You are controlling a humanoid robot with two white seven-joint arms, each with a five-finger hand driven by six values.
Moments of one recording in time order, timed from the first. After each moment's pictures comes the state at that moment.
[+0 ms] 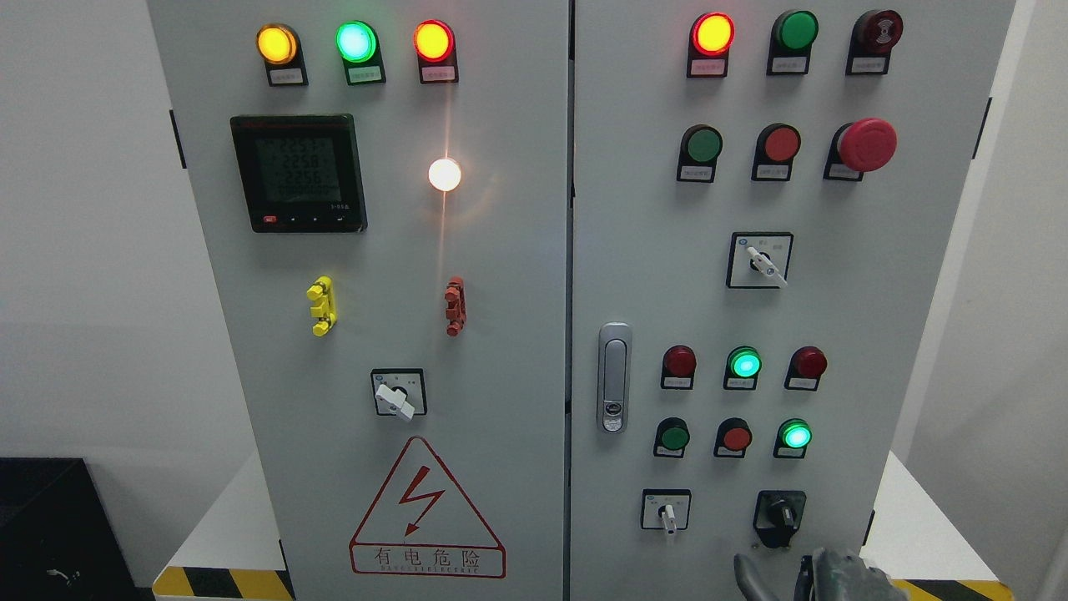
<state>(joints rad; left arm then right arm) 0.00 -0.10 -0.13 0.00 0.06 -0.07 -0.02 -0.14 0.12 -0.05 -1.80 1.31 0.39 0.20</state>
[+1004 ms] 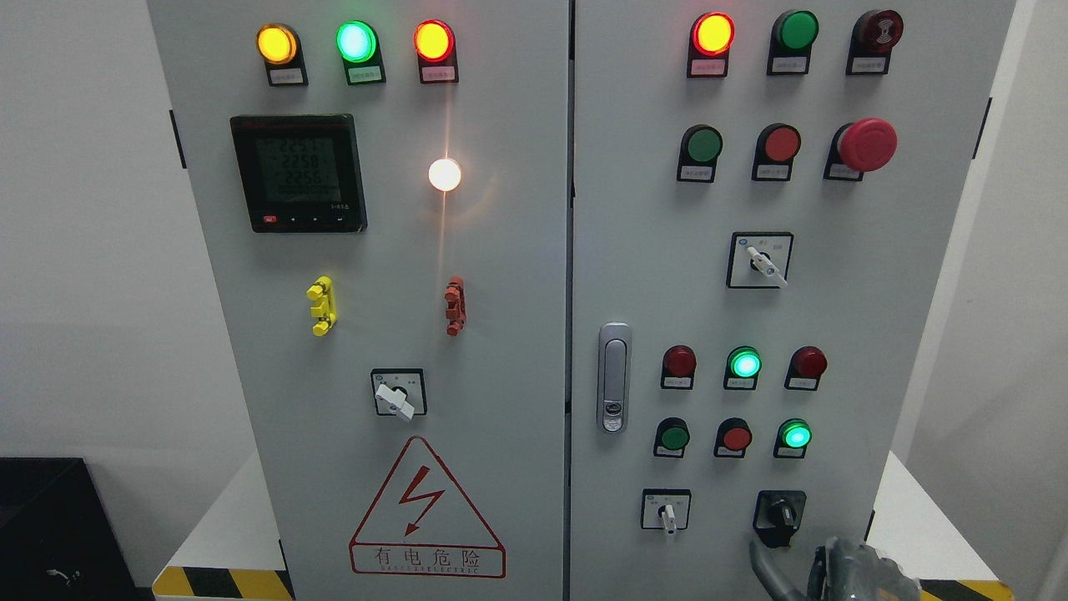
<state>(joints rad) 0.00 -0.10 -0.13 0.00 0.06 -0.07 -0.02 -0.21 0.12 -0.11 -1.72 1.33 0.41 0.23</state>
